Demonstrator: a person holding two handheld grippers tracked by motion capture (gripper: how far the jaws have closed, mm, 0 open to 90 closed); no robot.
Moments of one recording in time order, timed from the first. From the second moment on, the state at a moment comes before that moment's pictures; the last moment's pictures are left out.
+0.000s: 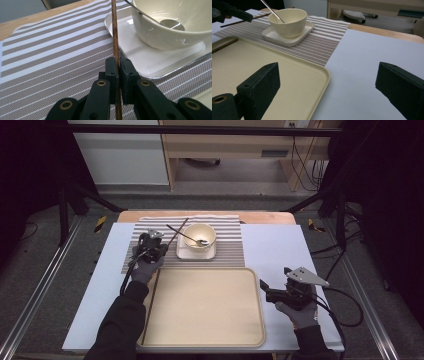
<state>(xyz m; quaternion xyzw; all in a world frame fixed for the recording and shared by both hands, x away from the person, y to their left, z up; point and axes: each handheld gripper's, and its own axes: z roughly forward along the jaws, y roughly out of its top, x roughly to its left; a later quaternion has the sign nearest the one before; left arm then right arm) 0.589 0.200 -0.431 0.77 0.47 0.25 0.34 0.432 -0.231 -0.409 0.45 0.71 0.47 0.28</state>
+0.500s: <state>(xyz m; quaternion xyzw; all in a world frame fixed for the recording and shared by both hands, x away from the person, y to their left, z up) 0.554 0.226 -0.429 0.76 0.48 0.26 0.35 0.432 -0.230 -0.409 0.45 0.71 0.47 0.28</state>
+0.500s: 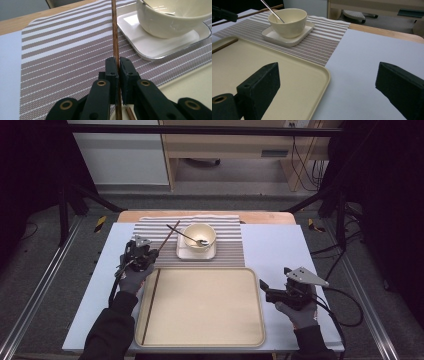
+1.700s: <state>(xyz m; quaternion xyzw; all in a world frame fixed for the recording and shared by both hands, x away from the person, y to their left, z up) 0.483 0.263 -0.418 0.74 0.50 0.28 0.35 0.428 -0.233 -0.406 0.45 0.71 0.47 0.28</state>
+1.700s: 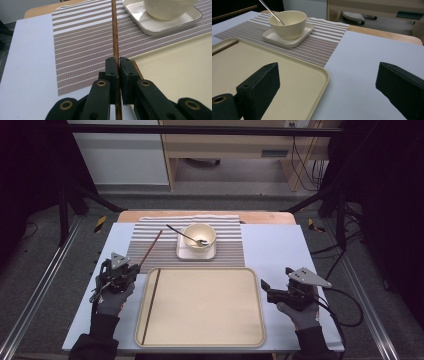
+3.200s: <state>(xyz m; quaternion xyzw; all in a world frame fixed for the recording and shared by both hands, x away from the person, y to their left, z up) 0.410 0.203 -0.397 0.72 0.49 0.28 0.40 0.426 -0.235 -0.402 0.45 0.70 0.48 0.28</state>
